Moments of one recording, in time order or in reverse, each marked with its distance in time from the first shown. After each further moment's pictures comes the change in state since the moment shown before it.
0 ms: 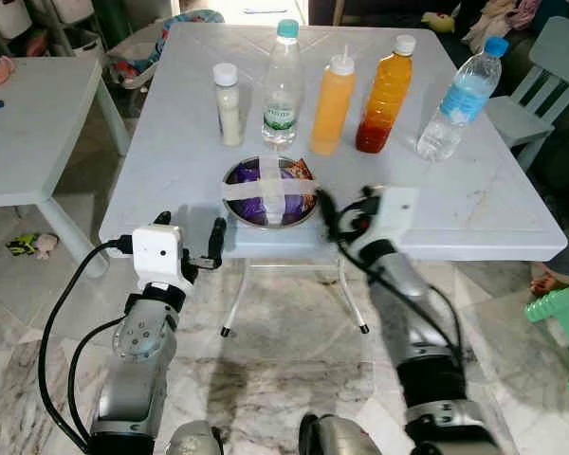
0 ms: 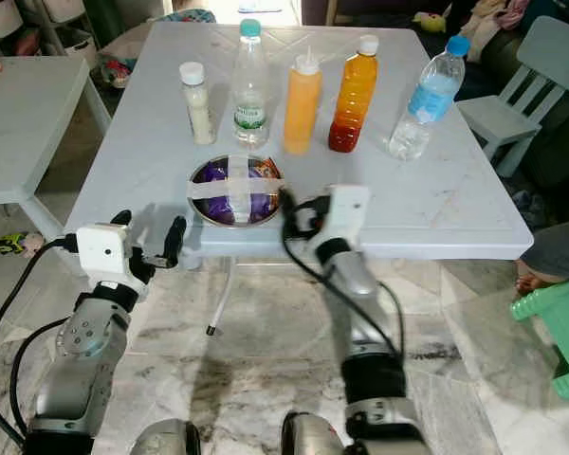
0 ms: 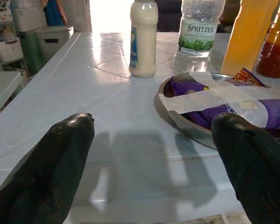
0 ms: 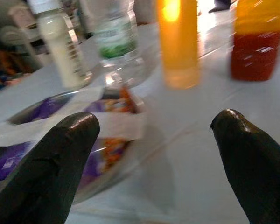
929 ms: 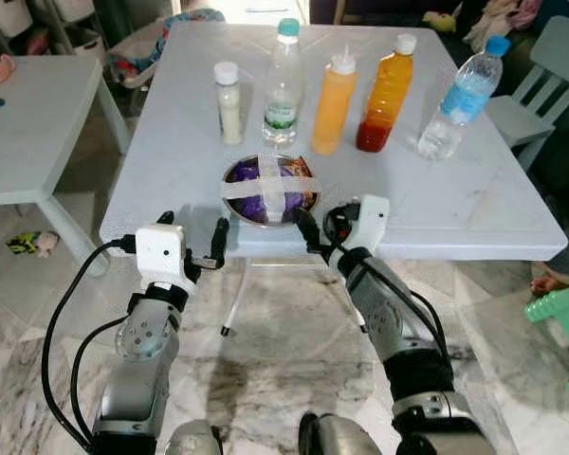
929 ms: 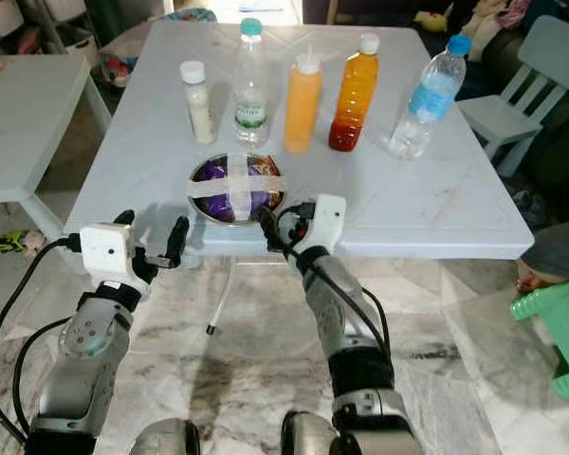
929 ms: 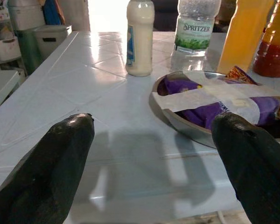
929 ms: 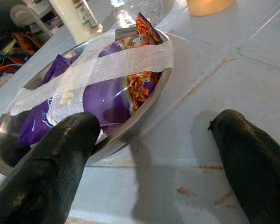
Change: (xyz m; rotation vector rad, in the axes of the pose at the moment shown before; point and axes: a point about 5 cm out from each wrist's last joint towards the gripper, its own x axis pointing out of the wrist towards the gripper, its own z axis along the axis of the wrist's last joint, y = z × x) left arm 0.001 -0.004 0.000 -0.007 0.001 -0.009; right arm 0.007 0.005 -0.020 0.203 0.200 0.014
